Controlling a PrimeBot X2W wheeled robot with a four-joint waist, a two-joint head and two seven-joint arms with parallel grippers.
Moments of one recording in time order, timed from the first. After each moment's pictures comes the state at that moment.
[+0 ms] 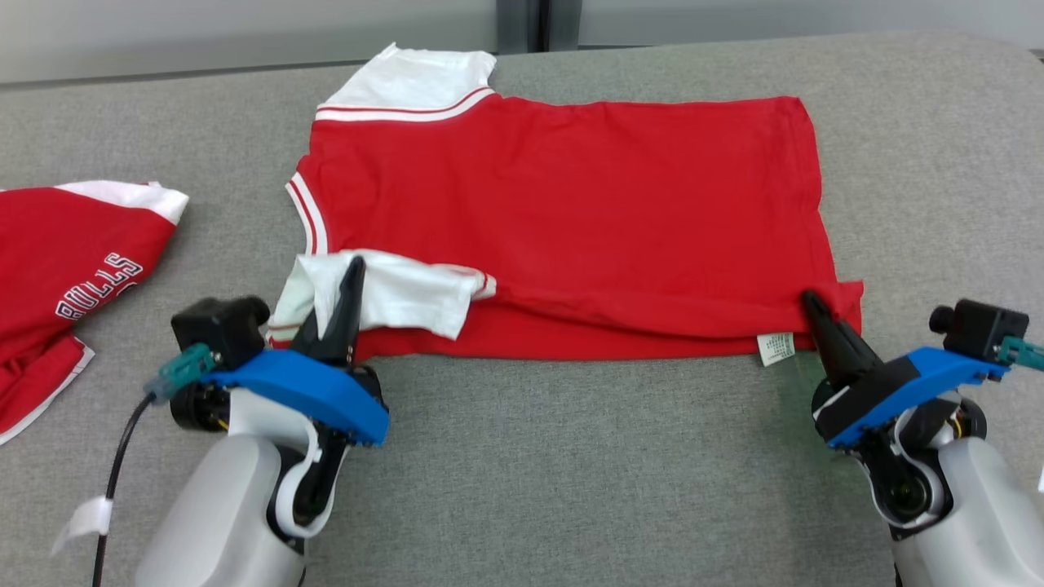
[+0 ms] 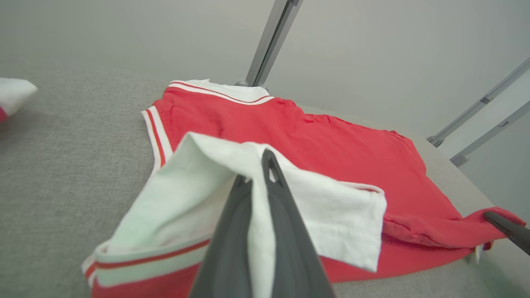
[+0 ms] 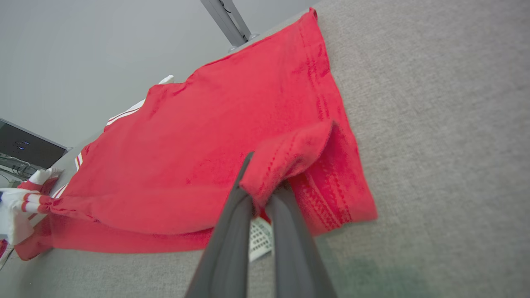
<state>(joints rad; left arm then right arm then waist) -0.38 0.22 -0.37 0.33 -0.66 -0.06 -0.06 -0.36 -0.17 0.06 0.41 0.70 0.13 0.10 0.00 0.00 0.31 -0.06</state>
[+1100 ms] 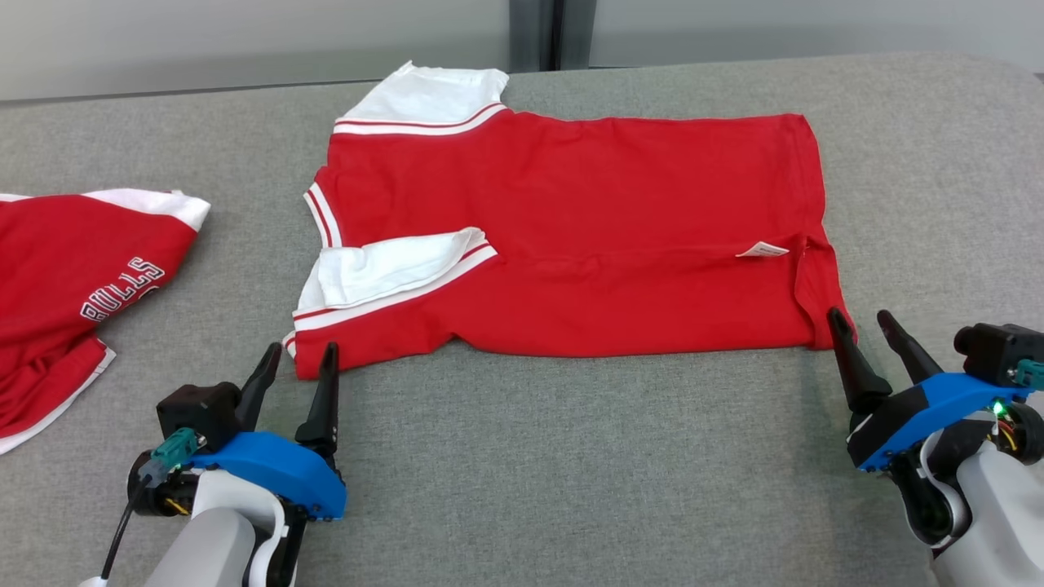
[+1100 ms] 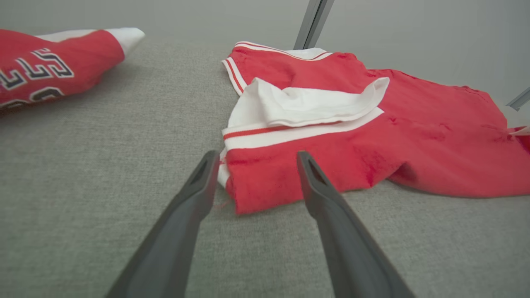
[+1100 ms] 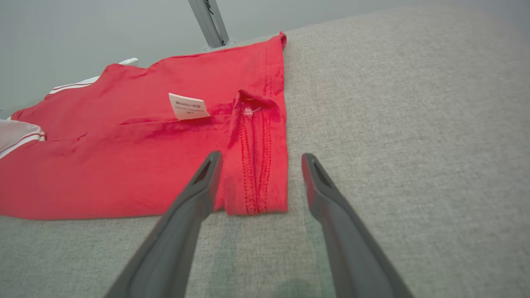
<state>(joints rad) -0.30 0.28 -0.39 0.48 -0.60 -0.03 -0.19 -0.39 -0.31 0.16 0.59 0.58 0.13 -0.11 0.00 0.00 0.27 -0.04</state>
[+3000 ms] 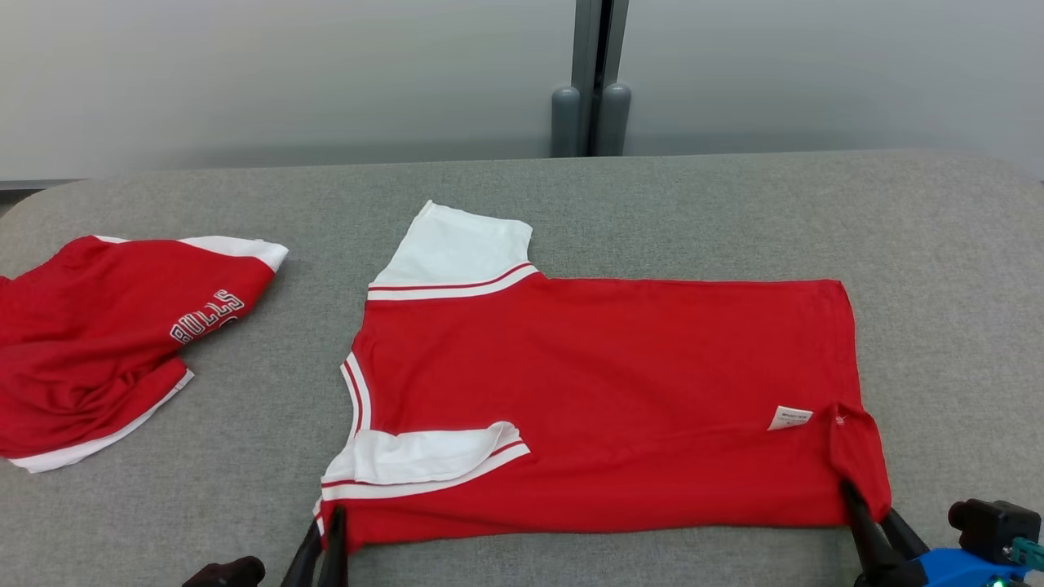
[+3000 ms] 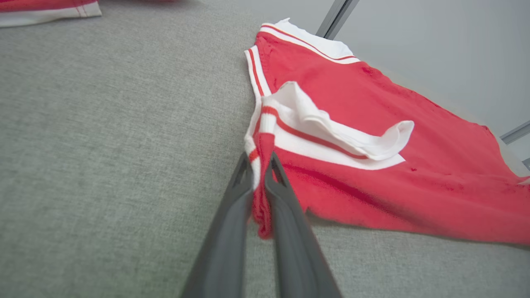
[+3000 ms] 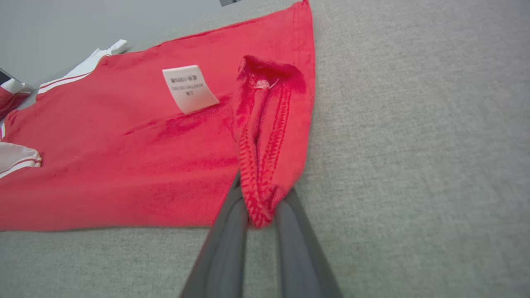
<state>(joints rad) 0.08 0.22 -0.37 0.30 -0.68 0.04 -0.21 -0.01 -0.27 0.12 0.43 0.57 0.13 -0.12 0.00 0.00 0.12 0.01</state>
